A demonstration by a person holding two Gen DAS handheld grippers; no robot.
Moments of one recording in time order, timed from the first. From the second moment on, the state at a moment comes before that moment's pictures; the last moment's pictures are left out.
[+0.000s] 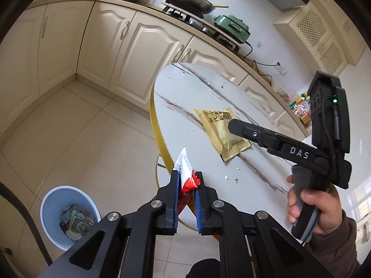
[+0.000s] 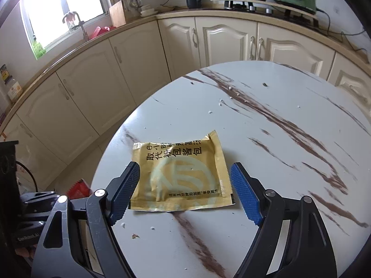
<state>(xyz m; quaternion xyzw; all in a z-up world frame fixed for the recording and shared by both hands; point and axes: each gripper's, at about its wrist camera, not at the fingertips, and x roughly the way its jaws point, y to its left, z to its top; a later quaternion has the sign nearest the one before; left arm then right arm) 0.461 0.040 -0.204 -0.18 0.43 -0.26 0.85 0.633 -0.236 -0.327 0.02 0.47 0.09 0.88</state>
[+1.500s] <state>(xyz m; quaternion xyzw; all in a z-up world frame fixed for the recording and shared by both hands) 0.445 0.079 -0.173 -0.18 0.39 -0.30 0.85 0.616 -0.202 -0.255 -0.01 0.42 0.10 0.90</state>
